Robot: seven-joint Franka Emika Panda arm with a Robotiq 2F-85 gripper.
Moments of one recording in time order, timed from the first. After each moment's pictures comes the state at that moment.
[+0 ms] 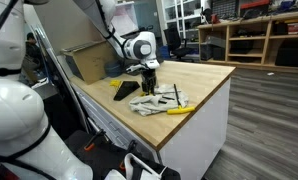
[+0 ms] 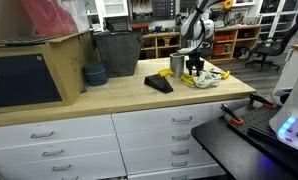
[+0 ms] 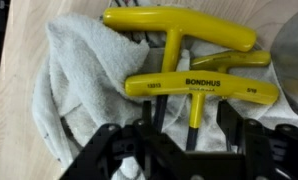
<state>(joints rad) 0.04 0.49 -0.10 -2.07 0.16 2.36 1.32</state>
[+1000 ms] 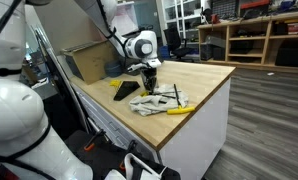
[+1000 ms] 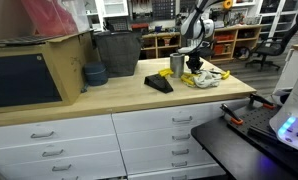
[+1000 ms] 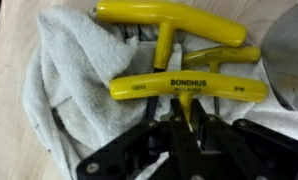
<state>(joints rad) 0.03 0.49 -0.11 -2.05 0.16 2.36 1.28</state>
